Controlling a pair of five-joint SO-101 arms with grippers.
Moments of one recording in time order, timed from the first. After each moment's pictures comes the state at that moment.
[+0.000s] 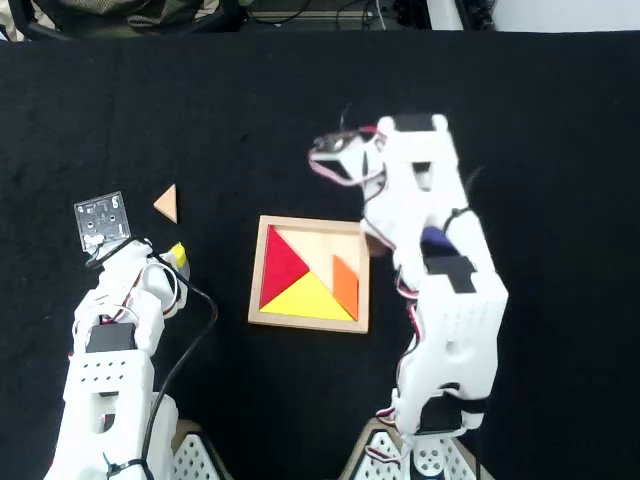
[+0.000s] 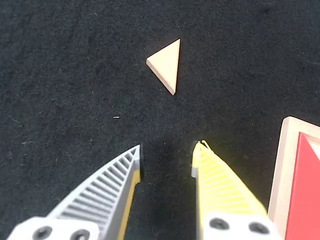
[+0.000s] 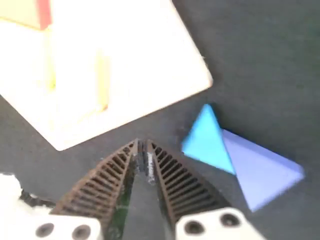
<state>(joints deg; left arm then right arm) -10.1 -57.8 82.9 28.0 10.1 -4.9 30.5 -8.5 89.9 49.5</state>
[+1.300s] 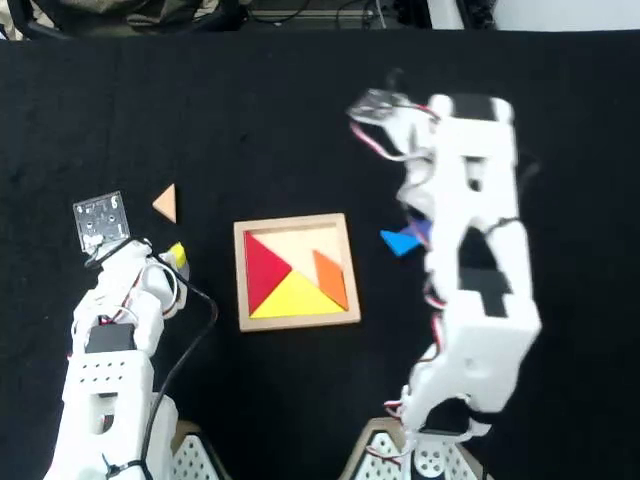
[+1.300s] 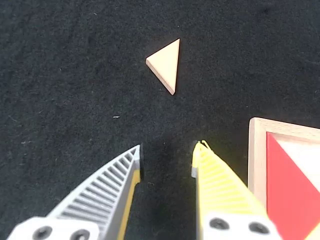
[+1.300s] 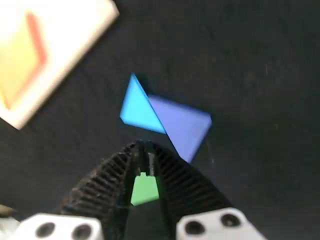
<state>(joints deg) -10.1 -57.8 82.9 28.0 10.1 6.7 21.8 -13.1 88.4 59.8</state>
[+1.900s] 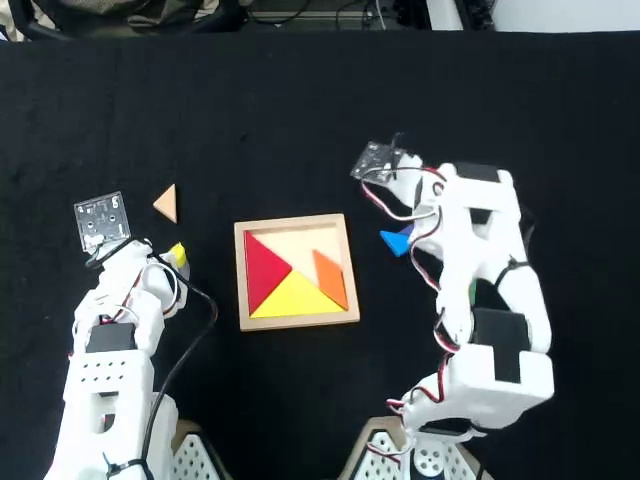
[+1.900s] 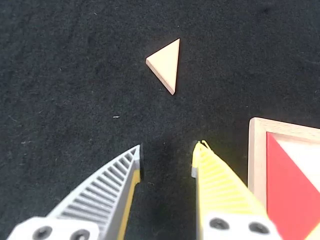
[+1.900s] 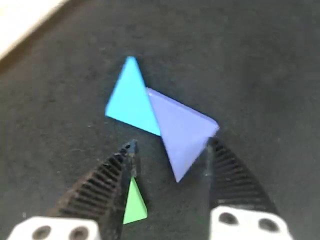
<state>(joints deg) -10.1 -57.8 82.9 28.0 10.1 6.3 7.4 19.9 62.6 71.7</state>
